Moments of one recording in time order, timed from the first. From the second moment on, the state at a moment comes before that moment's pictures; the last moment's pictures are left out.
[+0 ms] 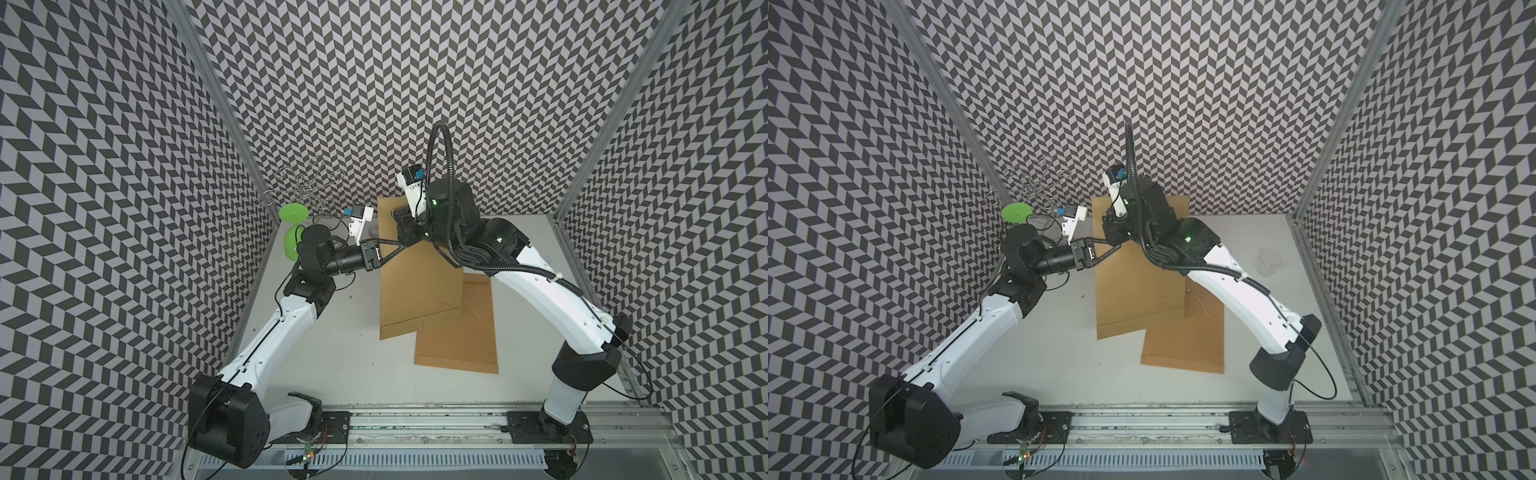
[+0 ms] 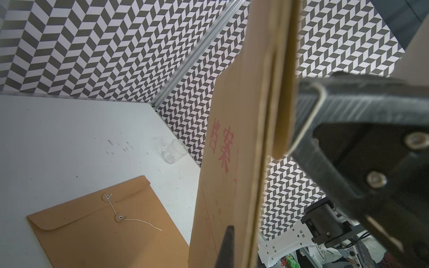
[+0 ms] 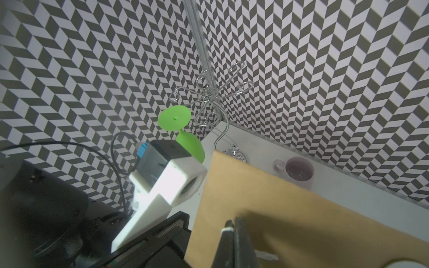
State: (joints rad) left arm -0.30 1.25 1.02 0.25 0.98 -0.82; right arm 0.88 1.80 2.18 -0.74 0.12 0.21
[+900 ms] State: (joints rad) left arm -0.17 1.29 1.13 0.29 0.96 -0.85; right arm 0.91 1.60 1.75 -0.65 0.04 0.29
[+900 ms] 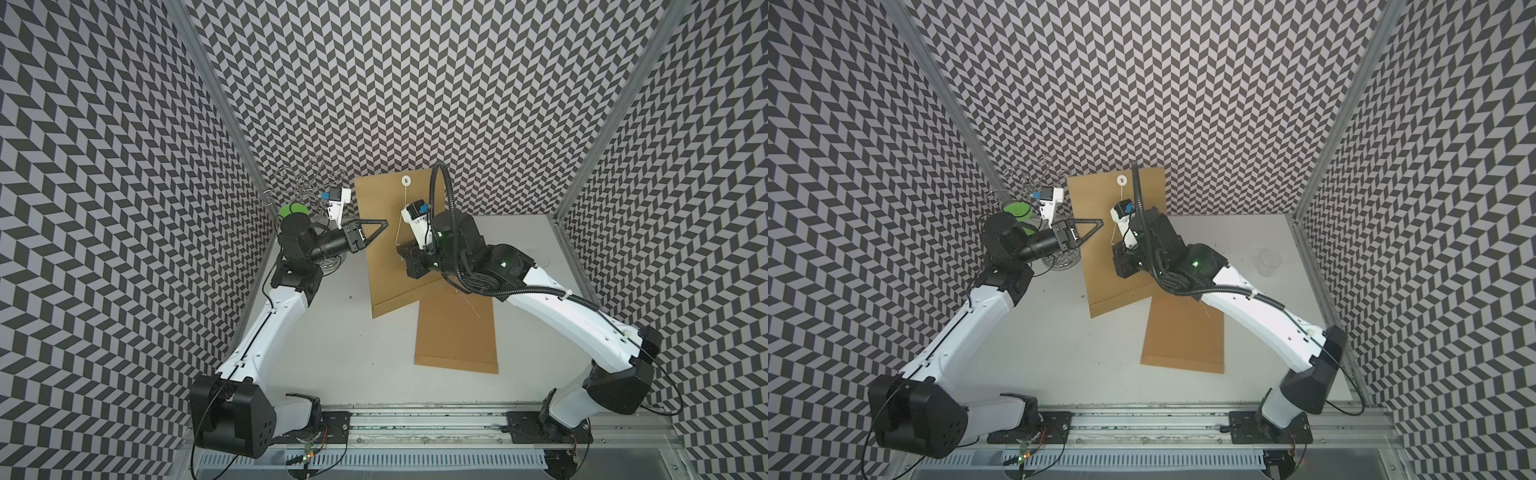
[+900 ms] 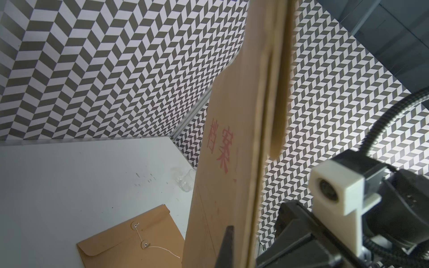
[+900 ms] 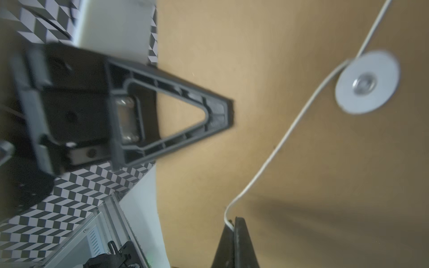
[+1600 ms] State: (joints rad) left arm -0.17 1.30 1.17 0.31 0.99 -0.87; right arm 0.78 1.57 1.62 -0.56 0.03 0.30
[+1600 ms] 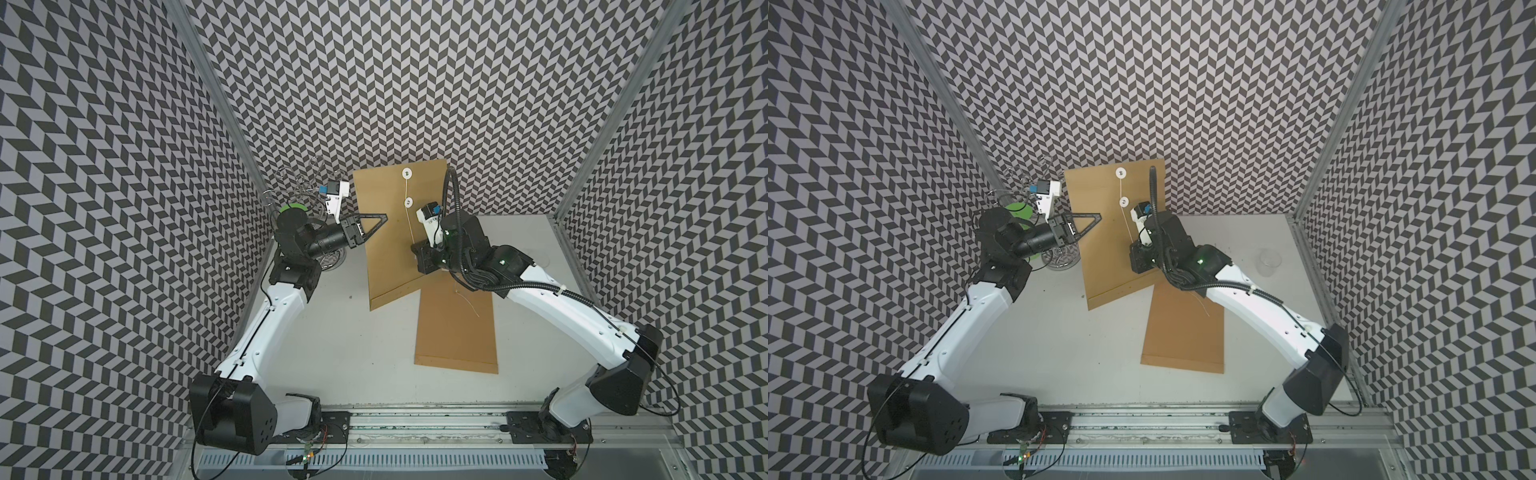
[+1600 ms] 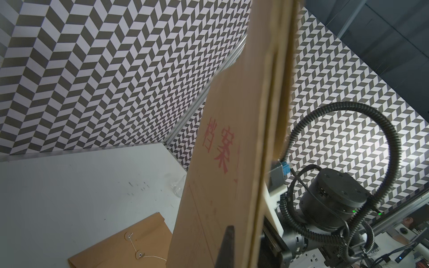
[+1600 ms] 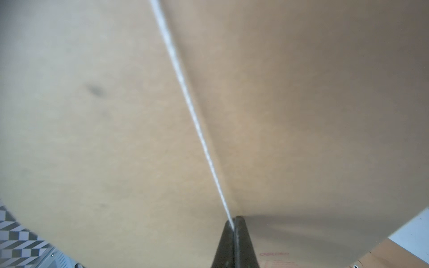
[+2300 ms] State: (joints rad) left arm -0.17 1.30 1.17 0.39 1.02 -0.94; right arm 0.64 1.59 1.71 -0.55 0.02 0.29
